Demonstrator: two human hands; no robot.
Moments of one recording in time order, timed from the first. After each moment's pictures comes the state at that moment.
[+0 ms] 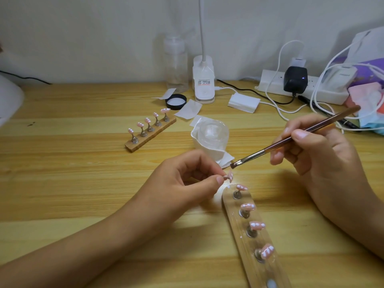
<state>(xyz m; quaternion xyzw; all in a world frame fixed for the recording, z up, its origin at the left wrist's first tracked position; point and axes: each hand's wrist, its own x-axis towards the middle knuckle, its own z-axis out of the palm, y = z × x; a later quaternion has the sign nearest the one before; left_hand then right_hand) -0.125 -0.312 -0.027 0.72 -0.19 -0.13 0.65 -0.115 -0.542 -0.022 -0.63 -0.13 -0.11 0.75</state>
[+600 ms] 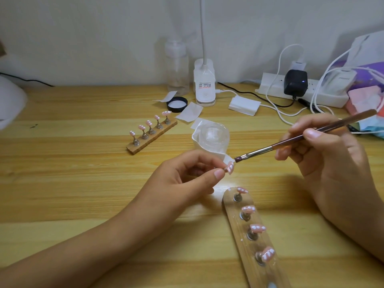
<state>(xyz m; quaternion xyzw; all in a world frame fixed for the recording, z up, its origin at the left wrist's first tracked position) -0.127 -0.315 -0.021 0.70 -0.17 -0.11 0.69 -0.114 -0.548 -0.022 -0.62 -0.17 -0.13 0.75</state>
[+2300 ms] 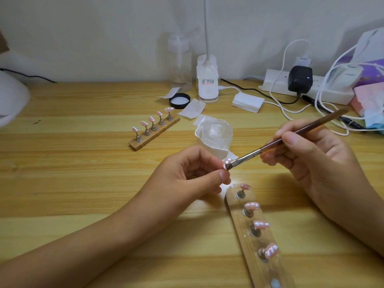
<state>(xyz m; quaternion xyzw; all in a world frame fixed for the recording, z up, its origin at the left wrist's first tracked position) -0.127 -0.315 -0.020 0.68 -0.14 -0.14 0.70 -0.118 -0.536 -0.019 -0.62 -0.15 -0.06 0.77</state>
